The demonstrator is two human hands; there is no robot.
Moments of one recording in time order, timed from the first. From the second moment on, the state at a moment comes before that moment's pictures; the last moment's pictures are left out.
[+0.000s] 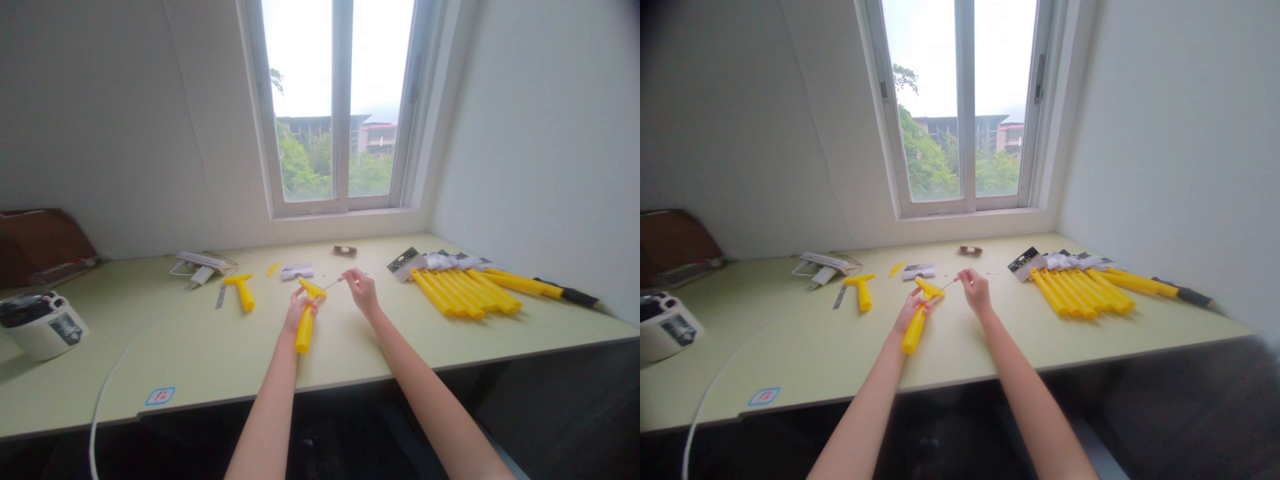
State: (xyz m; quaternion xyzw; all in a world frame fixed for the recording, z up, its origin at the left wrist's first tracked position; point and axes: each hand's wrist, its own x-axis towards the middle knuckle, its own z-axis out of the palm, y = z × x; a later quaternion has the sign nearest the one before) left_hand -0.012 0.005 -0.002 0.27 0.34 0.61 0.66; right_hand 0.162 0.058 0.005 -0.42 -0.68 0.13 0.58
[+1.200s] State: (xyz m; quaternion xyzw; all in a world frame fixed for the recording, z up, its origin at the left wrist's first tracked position) left_hand -0.016 0.003 0.007 0.14 0.33 0.65 0.67; right_hand 0.173 0.070 -0.012 -0.60 -0.61 0.08 0.51
